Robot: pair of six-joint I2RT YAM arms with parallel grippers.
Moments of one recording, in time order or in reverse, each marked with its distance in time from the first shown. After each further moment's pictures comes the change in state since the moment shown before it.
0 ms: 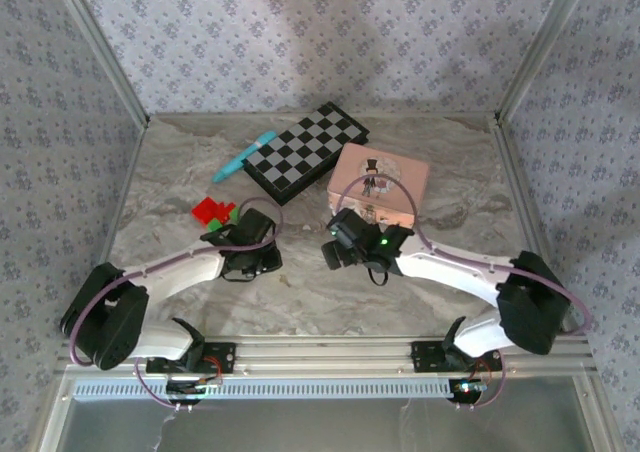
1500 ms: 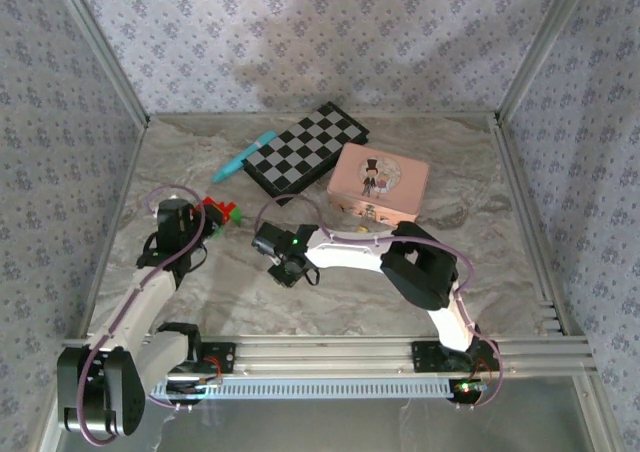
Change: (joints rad) left arm 0.559 -0.367 -0.150 0.245 -0.044 -0.025; right arm 0.179 0.611 0.513 -0.114 -0.254 -0.168
